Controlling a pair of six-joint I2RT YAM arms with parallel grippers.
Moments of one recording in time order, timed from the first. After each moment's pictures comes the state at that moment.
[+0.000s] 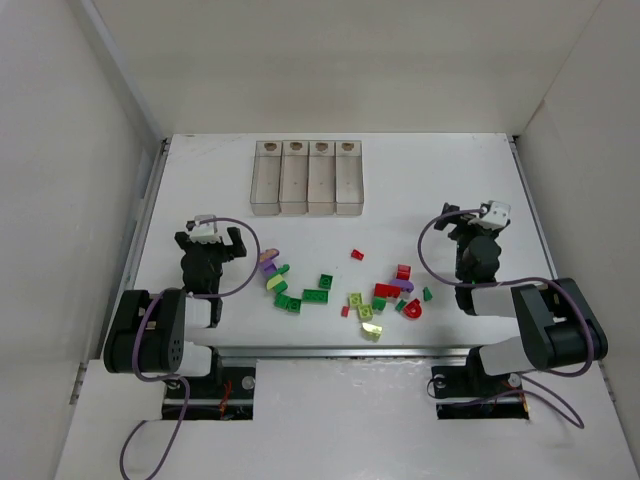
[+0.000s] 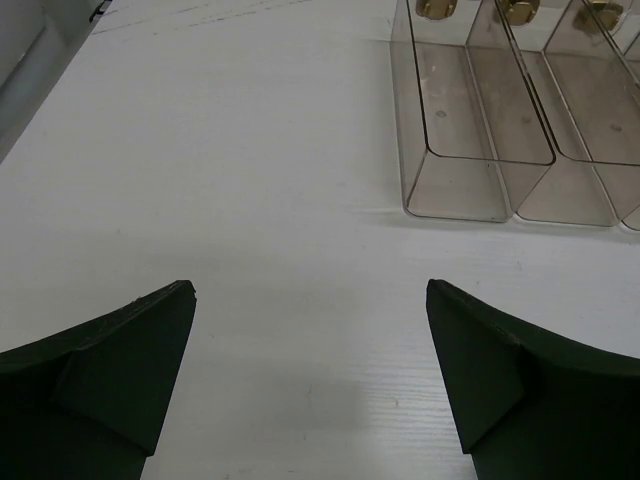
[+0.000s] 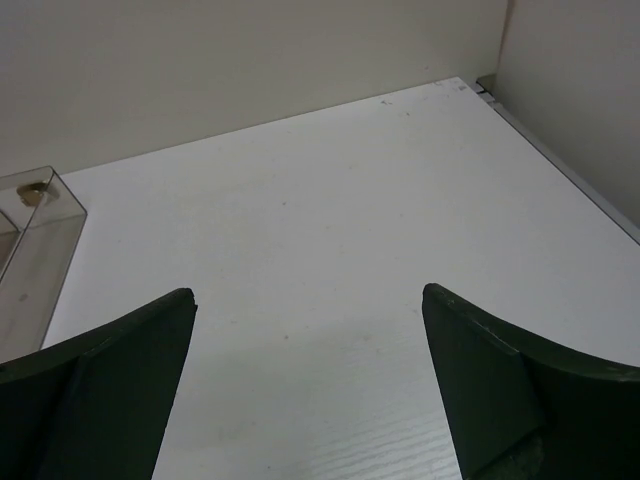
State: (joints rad) left arm -0.02 1.39 0.15 1.16 -0.05 -0.07; right arm 0.15 1.41 0.28 1.23 0.37 0.13
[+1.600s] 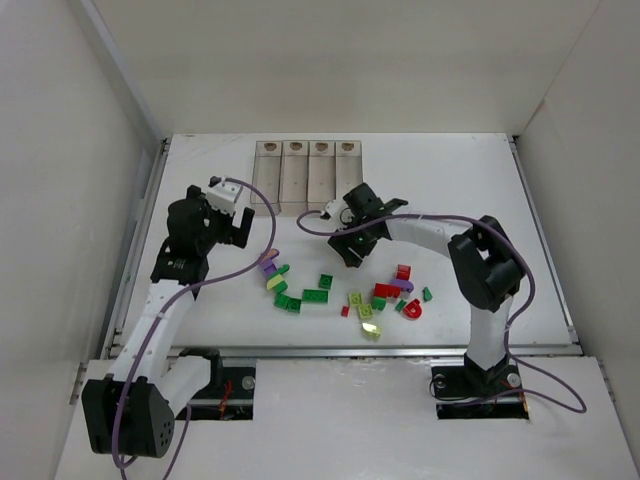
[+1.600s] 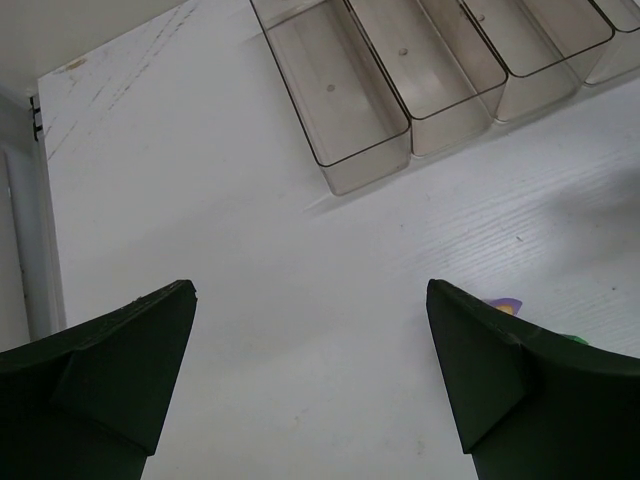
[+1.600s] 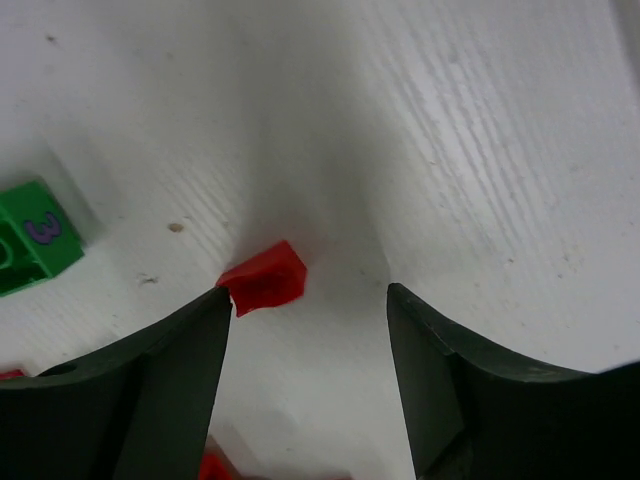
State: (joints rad) left arm -0.09 0.97 0.71 -0.11 0.17 0.30; right arm 0.62 1.94 1.34 -0.51 -0.18 -0.33
